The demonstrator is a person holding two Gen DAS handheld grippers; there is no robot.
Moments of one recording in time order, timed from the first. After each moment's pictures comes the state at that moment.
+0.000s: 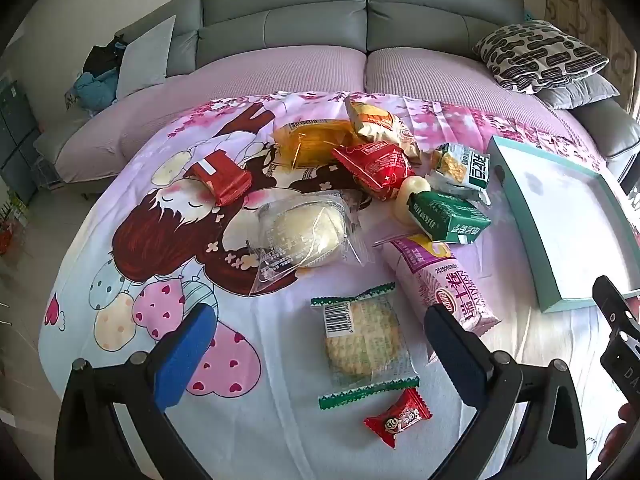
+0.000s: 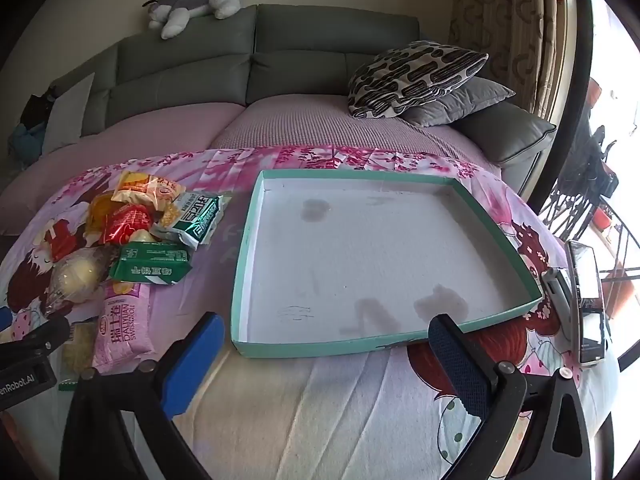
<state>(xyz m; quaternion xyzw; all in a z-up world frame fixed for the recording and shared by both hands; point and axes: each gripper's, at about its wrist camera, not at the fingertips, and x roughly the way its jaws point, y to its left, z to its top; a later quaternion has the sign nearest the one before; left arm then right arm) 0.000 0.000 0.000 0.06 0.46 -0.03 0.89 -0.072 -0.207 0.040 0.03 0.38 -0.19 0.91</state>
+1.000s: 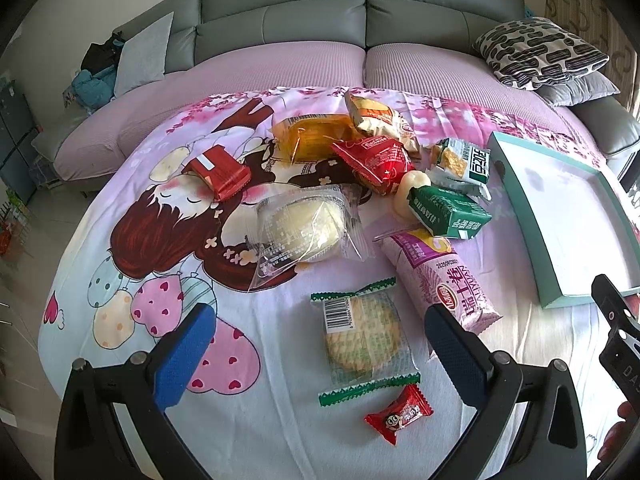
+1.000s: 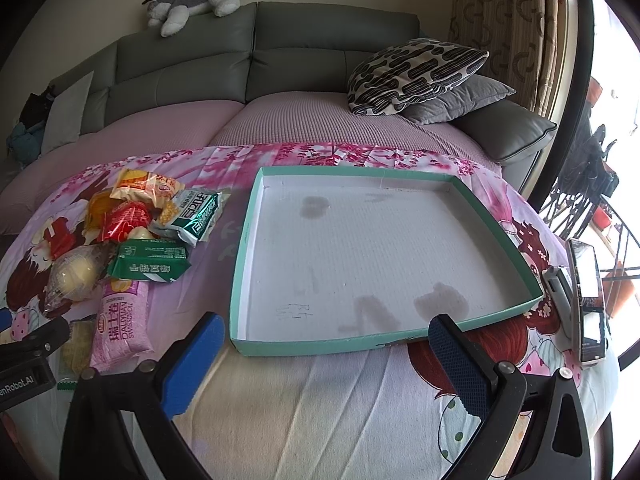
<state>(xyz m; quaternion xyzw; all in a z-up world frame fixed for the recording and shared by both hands) -0.003 0.002 -0.001 0.06 0.46 -0.03 0.89 -0.071 -0.207 0.038 0.03 0.38 -0.19 0.90</state>
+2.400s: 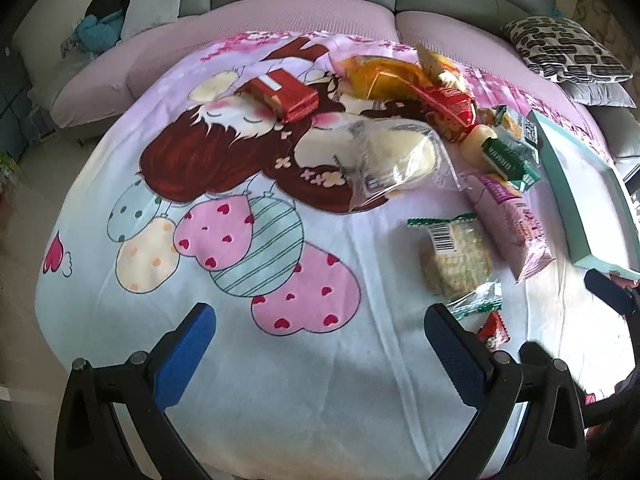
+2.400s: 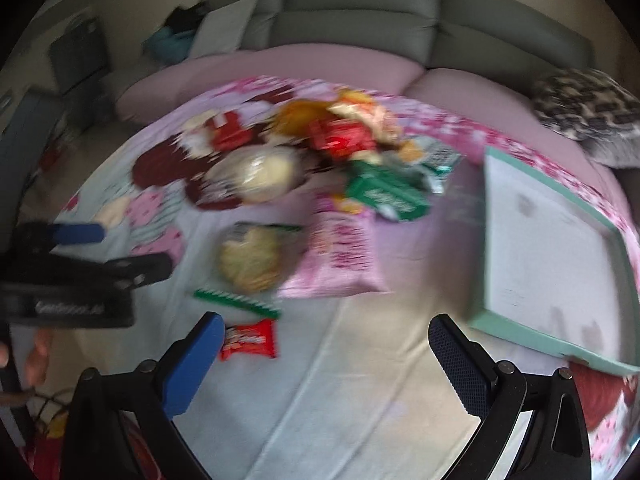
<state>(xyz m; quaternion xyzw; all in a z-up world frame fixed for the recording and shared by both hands) -0.010 0.084 -0.021 0.02 0.54 -0.02 0.84 -0.054 -0.088 0.016 -0.05 0.46 0.10 0.88</state>
